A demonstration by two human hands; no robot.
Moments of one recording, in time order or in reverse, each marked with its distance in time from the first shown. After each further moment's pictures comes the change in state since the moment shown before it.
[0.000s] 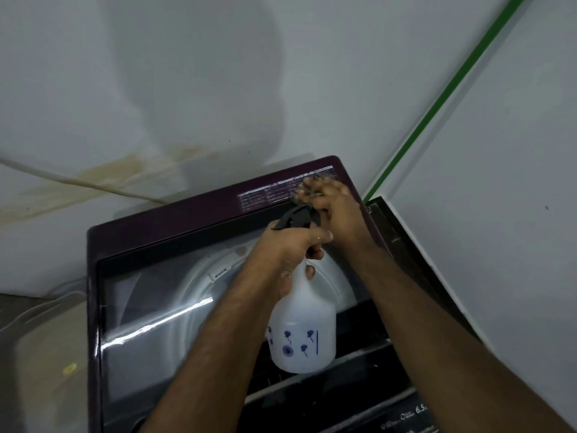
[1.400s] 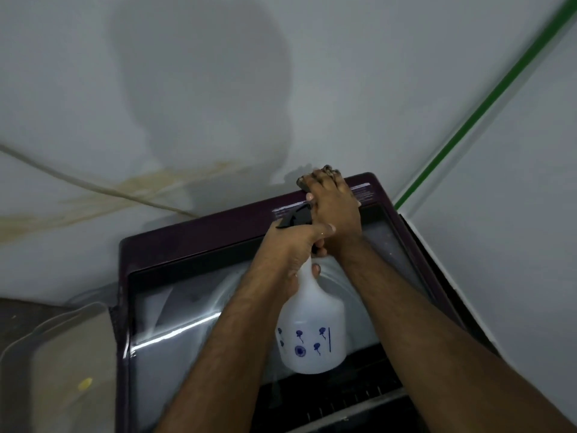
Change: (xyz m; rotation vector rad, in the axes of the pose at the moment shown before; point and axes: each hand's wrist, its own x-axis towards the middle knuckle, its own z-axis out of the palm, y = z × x) left_hand 0.020 0.016 -0.049 -0.074 0.060 0.077; right_hand 0.065 -0.045 0.048 -0.208 0.106 0.094
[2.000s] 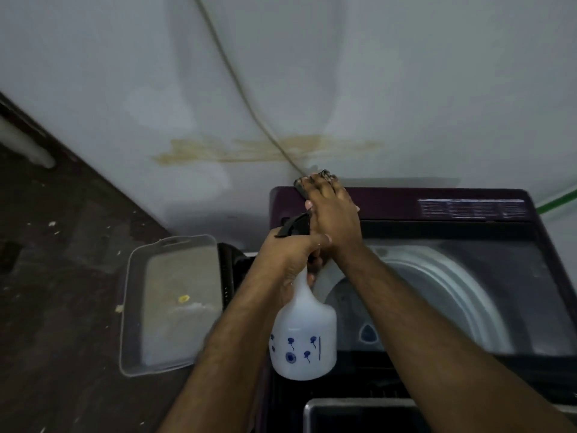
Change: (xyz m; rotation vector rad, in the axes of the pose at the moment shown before) left_hand -0.080 -0.036 -0.229 -0.182 0.257 0.005; right_hand -0.050 -0.237 0.103 0.009 -0.192 -0.310
